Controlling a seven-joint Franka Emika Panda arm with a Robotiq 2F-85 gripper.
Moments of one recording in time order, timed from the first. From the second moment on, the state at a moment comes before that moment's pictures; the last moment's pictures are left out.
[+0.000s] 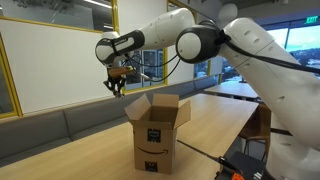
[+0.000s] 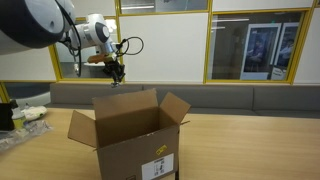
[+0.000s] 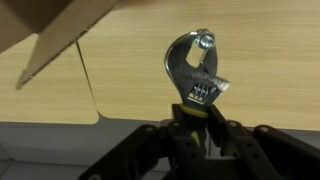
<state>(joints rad) 0.34 0.71 -0.16 -1.05 -0.09 1.96 0.23</state>
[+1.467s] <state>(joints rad) 0.14 0.16 -0.09 -2.11 -0.30 2.28 0.44</state>
